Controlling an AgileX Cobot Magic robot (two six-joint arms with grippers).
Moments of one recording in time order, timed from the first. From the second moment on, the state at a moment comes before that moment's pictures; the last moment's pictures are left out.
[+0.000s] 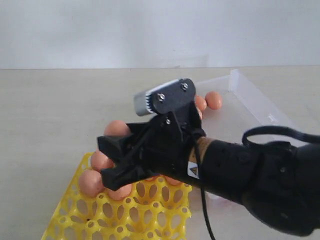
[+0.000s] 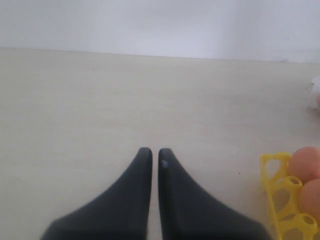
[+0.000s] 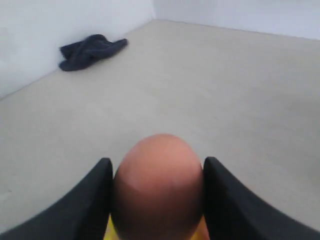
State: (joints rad) left arm -0.02 0.00 0.00 0.00 0.34 -0.04; right arm 0.77 1.62 -0.60 -0.11 -0.67 0.34
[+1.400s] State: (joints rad) left arm -0.02 0.00 0.00 0.00 0.34 -0.04; right arm 0.77 1.81 -0.50 -0.01 -0.72 0.23
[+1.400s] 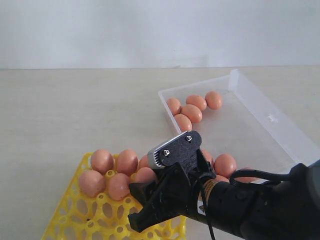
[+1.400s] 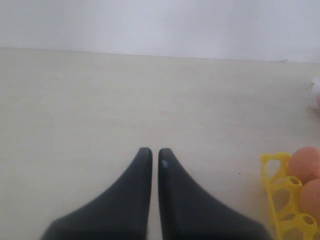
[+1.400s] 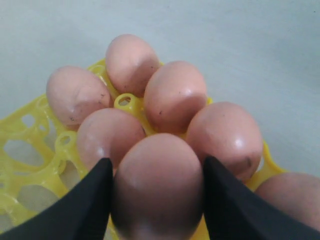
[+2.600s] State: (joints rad) left arm -0.02 0.00 0.00 0.00 0.34 -0.04; right arm 0.77 1.81 -0.50 -0.13 -0.67 0.24
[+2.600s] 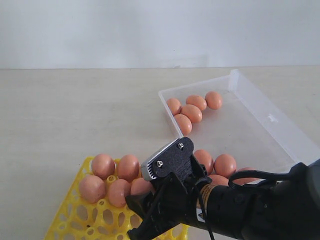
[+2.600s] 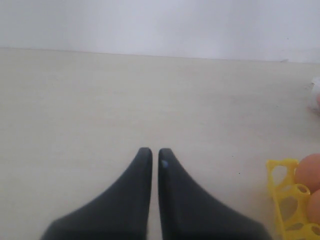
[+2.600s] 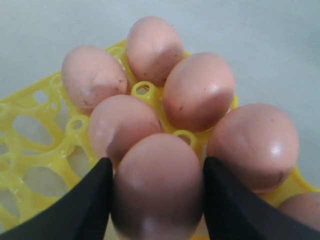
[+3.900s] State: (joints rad) left arm -0.02 0.00 0.00 0.00 0.34 -0.04; right arm 0.77 1.21 -0.79 0.85 -0.45 -0.91
